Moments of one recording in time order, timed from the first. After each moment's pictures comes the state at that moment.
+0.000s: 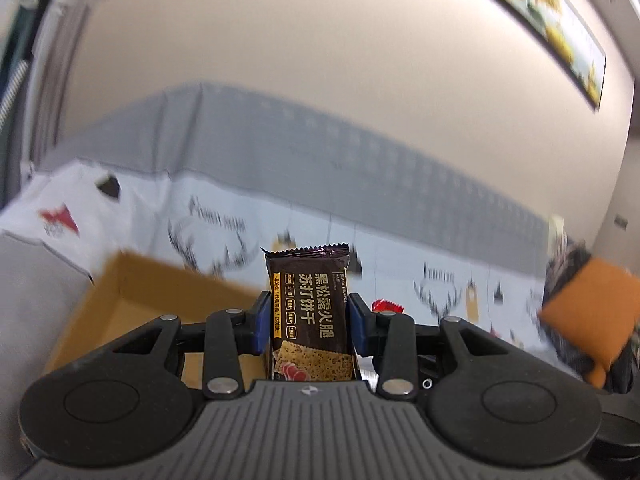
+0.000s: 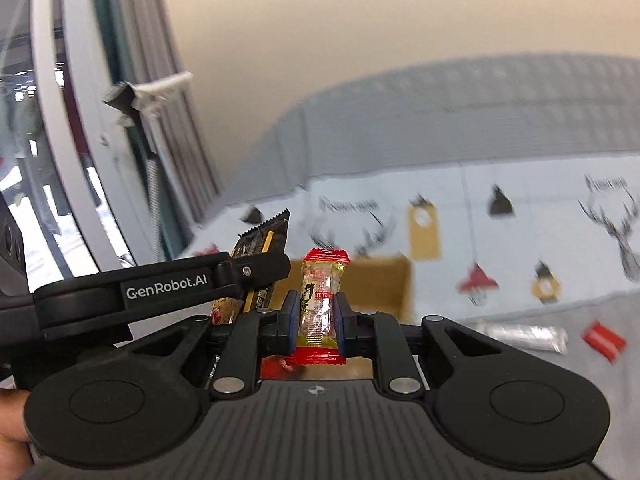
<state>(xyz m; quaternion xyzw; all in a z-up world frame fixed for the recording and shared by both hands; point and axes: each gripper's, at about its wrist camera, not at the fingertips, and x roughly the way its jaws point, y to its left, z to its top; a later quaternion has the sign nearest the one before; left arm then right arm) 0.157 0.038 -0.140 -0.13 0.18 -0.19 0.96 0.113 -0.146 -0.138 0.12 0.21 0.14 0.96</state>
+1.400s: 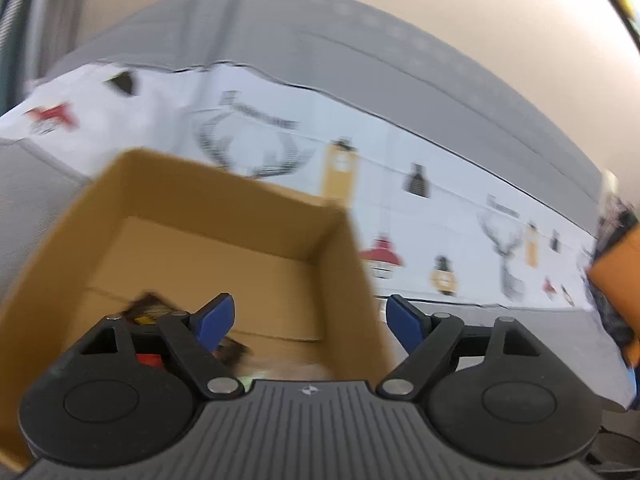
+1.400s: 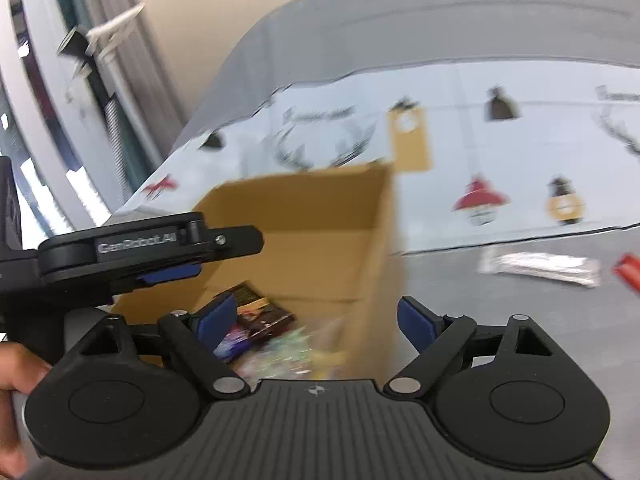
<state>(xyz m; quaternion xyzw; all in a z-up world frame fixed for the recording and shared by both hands) 0.249 0.013 -0.241 -0.10 0.31 -0.16 0.93 0.175 -0.167 -0.252 0.15 0.29 0.12 0.94</state>
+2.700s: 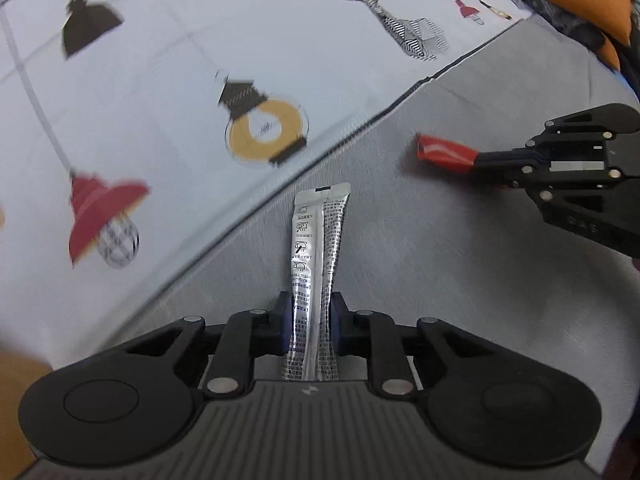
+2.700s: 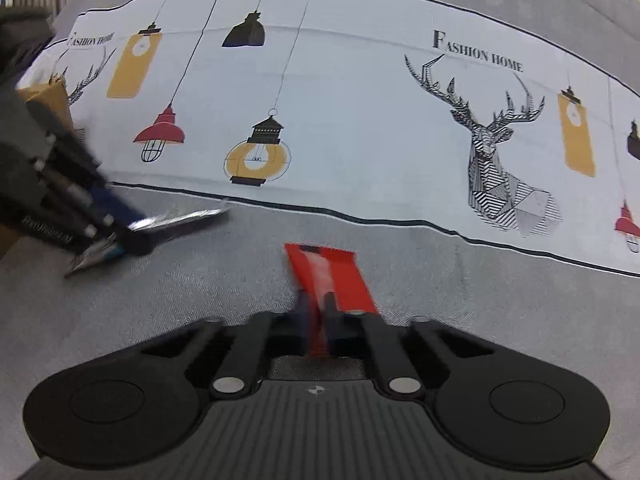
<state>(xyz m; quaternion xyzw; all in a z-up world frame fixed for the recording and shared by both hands) 0.398 -0.273 -0.380 0.25 0.44 -0.36 0.78 0.264 -0.459 -0.392 -0.02 0.35 0.03 0.94</state>
